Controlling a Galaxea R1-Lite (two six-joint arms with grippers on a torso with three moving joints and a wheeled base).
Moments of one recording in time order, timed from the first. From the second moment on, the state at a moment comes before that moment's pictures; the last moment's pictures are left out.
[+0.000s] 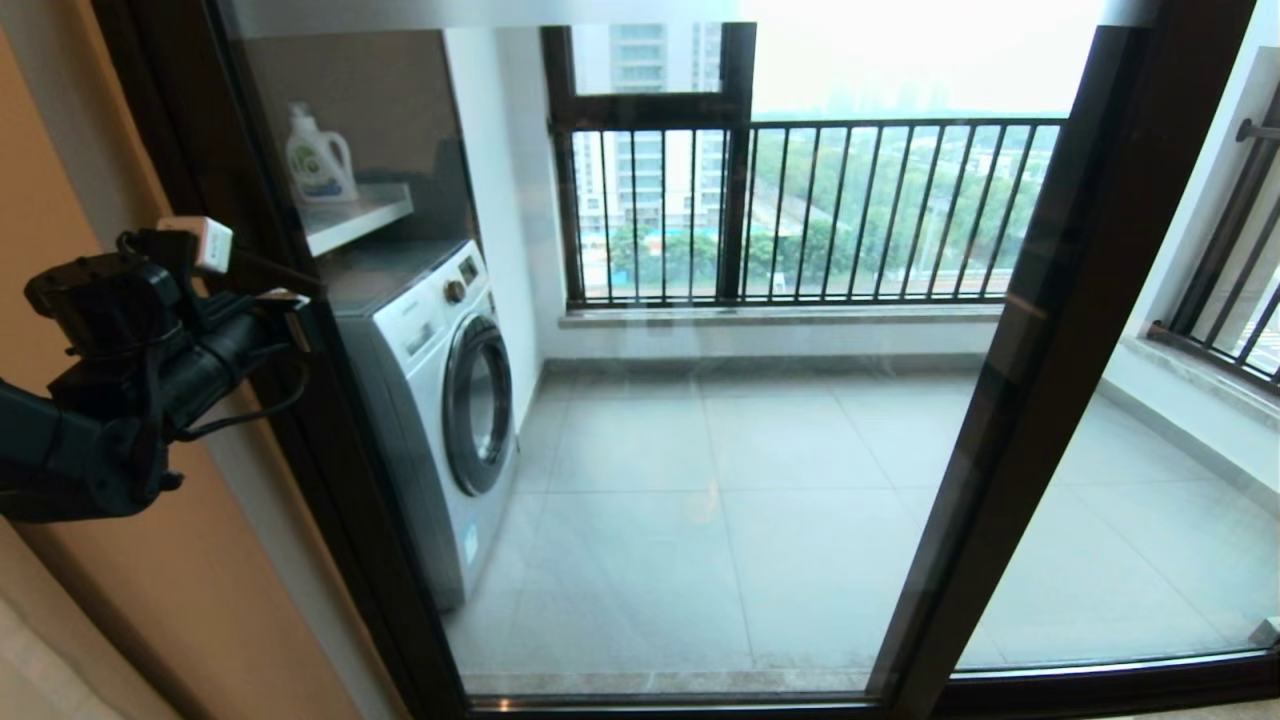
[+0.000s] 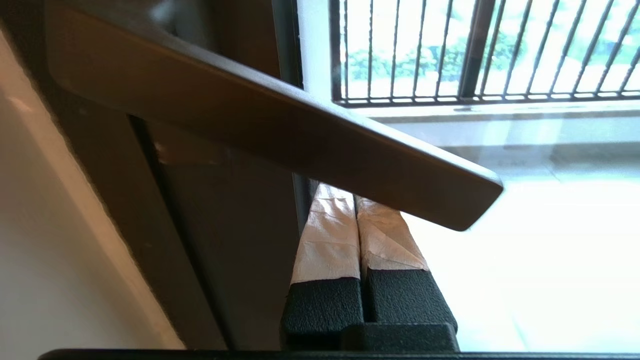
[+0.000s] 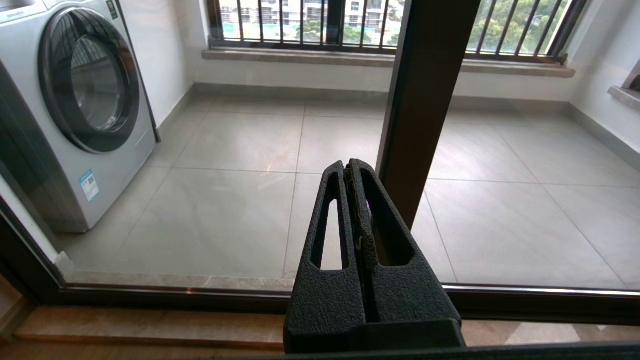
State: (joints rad) left arm 0.14 1.92 -0.99 -1.06 -0.13 0.01; right arm 0.00 0.00 0.00 -0.03 0.05 -0.09
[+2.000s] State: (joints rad) left arm 0.31 1.01 -0.54 -0.66 -0.56 -0.36; right arm 0.00 0.00 0.00 -0.03 0.05 -0.09
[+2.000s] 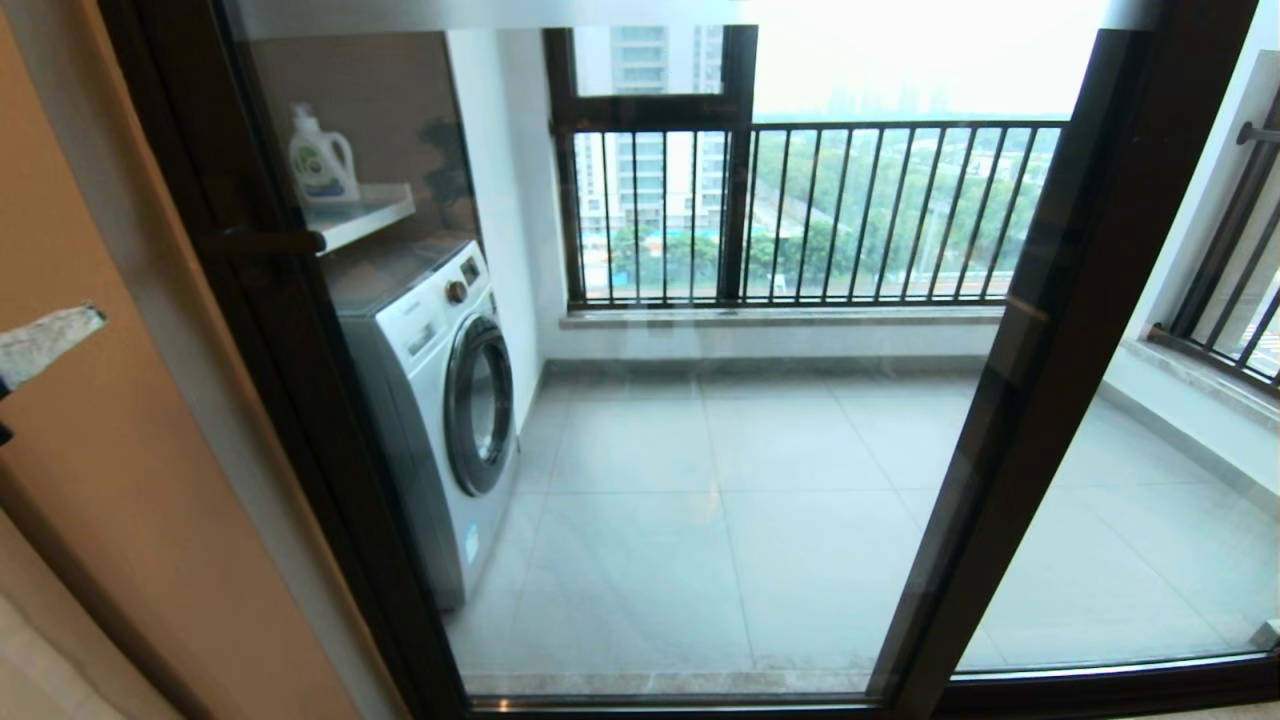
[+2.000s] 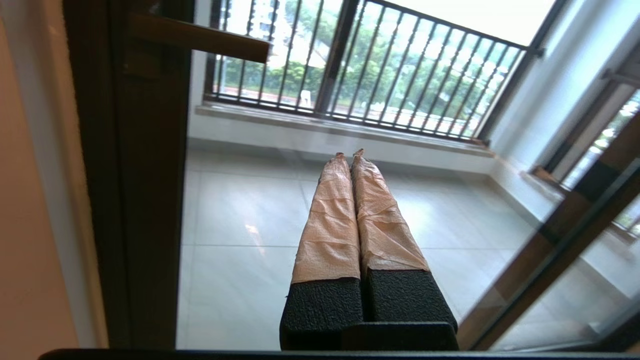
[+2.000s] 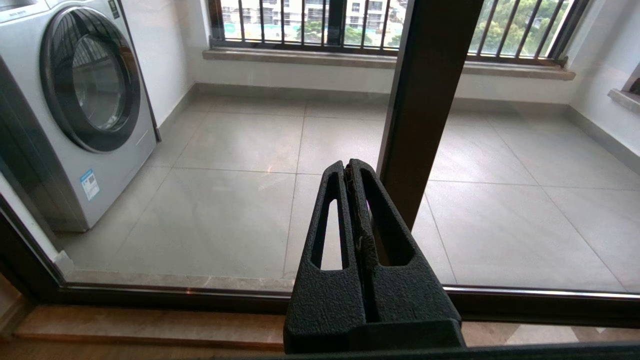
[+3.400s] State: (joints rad) left arm 0.01 0.09 -0.71 0.70 -0.51 0.13; right arm 0.00 0.00 0.00 -0.03 0.05 -0.09
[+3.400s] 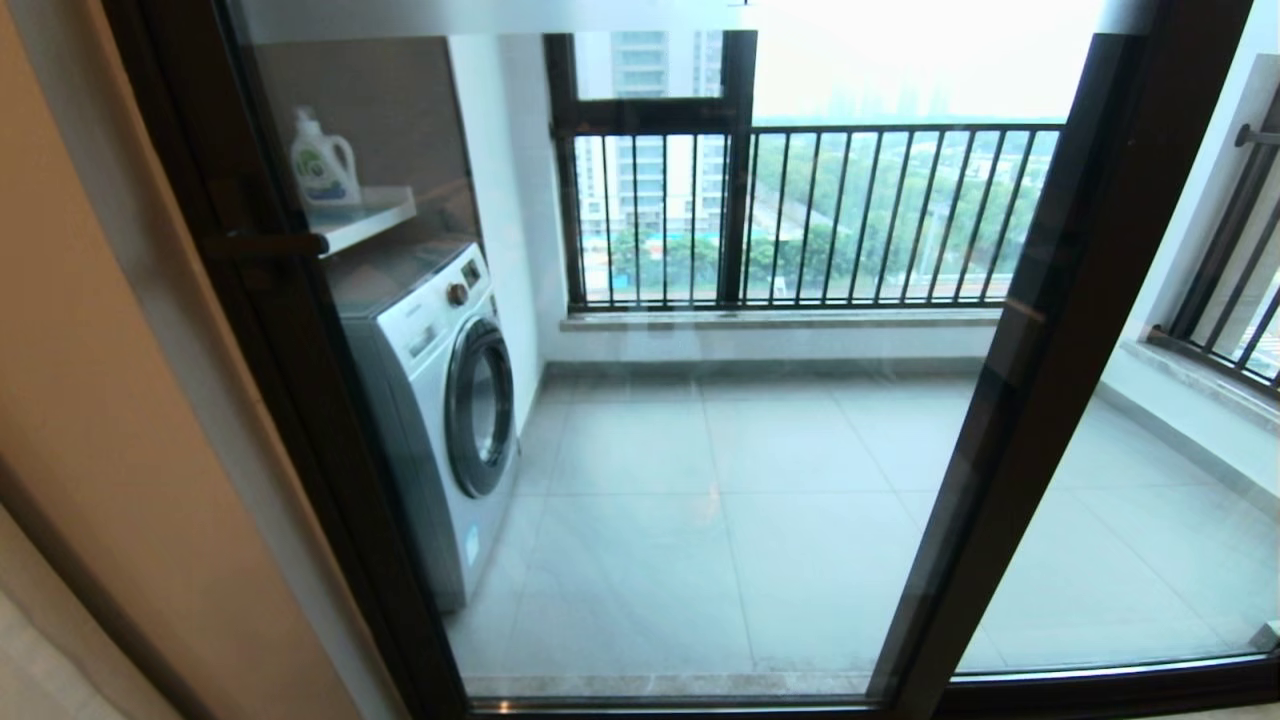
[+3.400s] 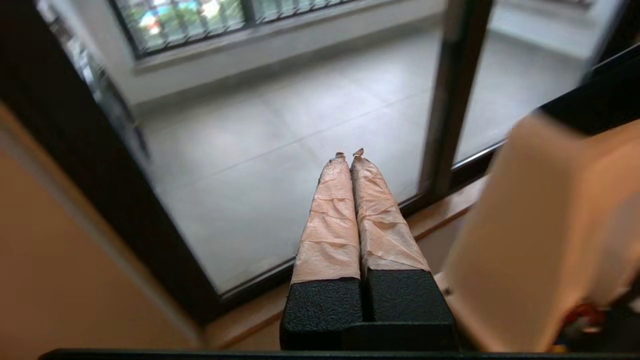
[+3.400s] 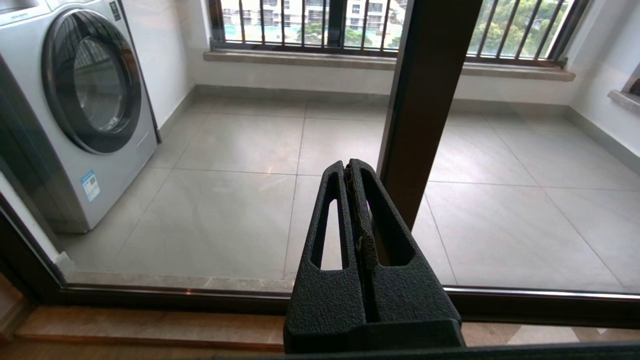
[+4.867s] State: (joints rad) left arm 0.00 0.00 0.00 0.00 0.00 0.00; right arm 0.00 0.00 0.00 -0.03 0.04 -0.08
